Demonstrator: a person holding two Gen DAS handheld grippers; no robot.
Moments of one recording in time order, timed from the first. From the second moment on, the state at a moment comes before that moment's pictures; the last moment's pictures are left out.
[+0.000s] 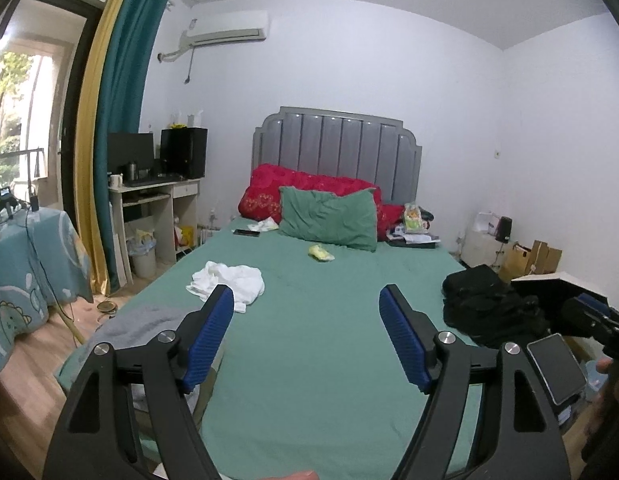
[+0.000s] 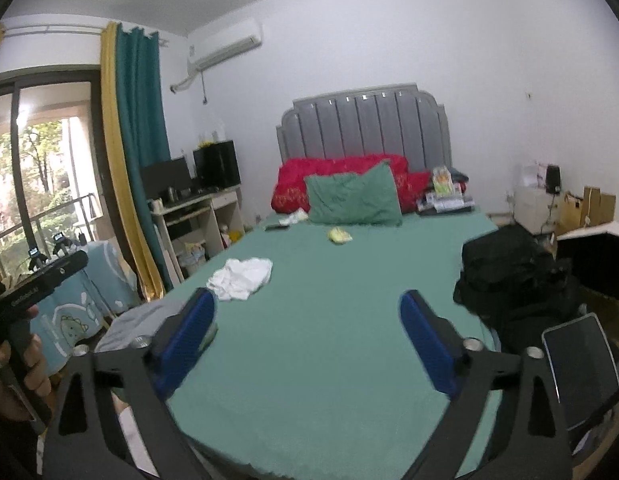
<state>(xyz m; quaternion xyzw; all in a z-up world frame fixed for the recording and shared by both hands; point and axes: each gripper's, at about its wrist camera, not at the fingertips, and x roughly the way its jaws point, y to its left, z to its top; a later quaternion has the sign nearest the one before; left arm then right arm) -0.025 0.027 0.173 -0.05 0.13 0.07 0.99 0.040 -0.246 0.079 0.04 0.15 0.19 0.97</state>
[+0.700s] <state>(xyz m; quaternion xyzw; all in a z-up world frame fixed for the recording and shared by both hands) 0.016 0.061 0.123 -0.06 0.20 0.06 0.98 0.070 -0.210 0.043 0.02 0.18 0.19 0.96</state>
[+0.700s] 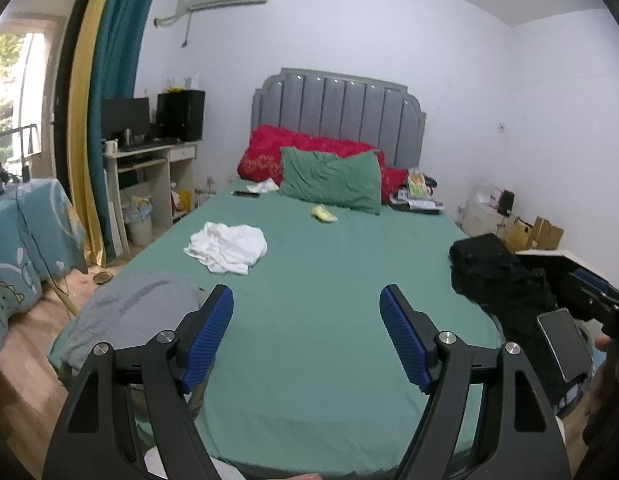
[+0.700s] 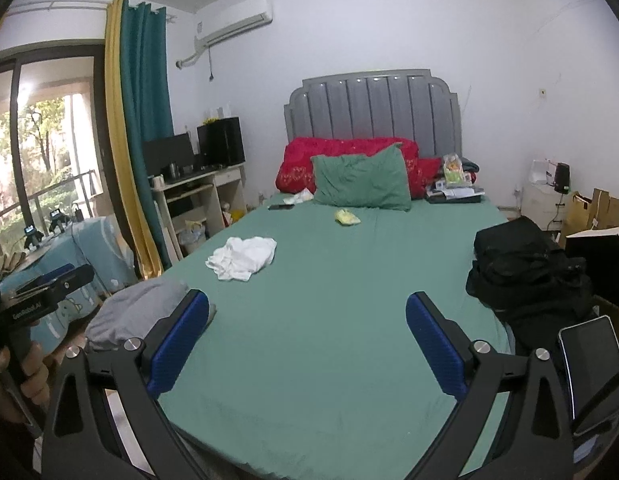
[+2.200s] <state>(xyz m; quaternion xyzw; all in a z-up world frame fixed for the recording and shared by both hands) 0.037 0.066 0.103 -0.06 0.21 0.05 0.97 0.089 -0.207 0.033 0.02 0.21 0.20 0.96</state>
